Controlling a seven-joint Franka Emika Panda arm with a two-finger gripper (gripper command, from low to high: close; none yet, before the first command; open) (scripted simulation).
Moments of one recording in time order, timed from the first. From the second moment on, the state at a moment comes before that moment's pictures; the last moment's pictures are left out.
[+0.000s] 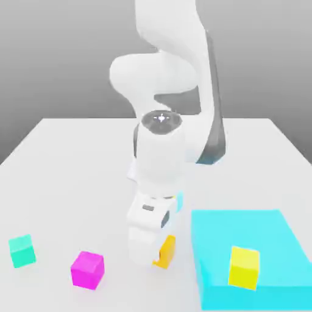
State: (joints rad) arm 0.16 0.10 -0.16 -2.75 0.05 2.84 -0.37
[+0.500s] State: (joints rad) arm -0.21 0.21 -0.45 -2.51 0.22 2.69 0.07
